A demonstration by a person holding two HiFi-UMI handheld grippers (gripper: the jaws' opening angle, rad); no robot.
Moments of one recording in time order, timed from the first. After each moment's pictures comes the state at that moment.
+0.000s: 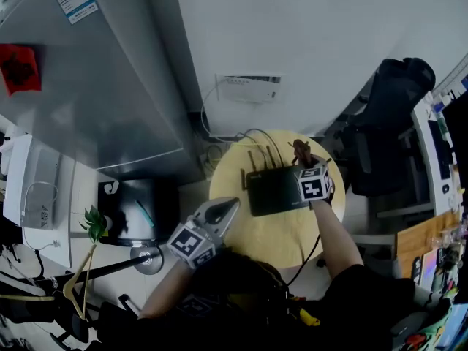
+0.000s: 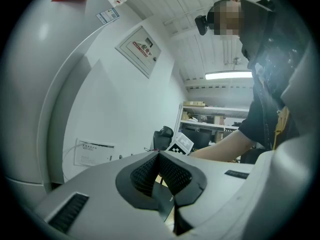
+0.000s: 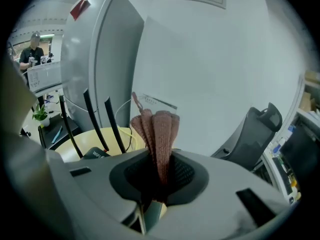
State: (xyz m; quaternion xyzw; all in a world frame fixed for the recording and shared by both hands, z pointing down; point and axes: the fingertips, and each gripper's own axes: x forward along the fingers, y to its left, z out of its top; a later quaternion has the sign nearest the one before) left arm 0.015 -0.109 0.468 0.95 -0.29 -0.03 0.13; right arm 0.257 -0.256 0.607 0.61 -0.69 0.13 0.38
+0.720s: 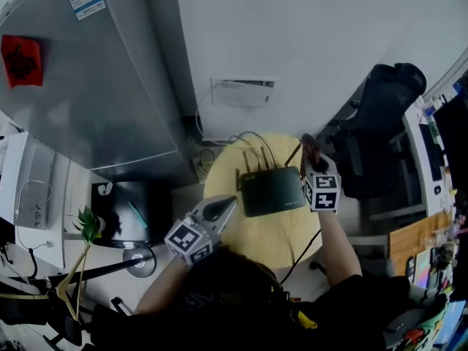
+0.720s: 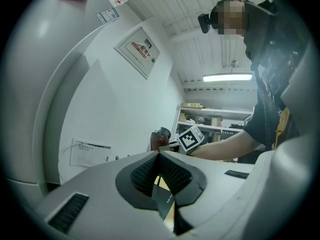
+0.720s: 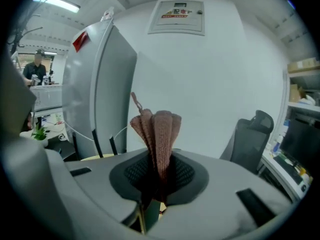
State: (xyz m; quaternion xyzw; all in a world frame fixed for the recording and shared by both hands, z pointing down) left arm 0.021 -0.102 0.465 0.95 -0.27 -0.03 0.14; right arm 0.265 -0.236 0.514 0.64 -0.73 0.08 0.24
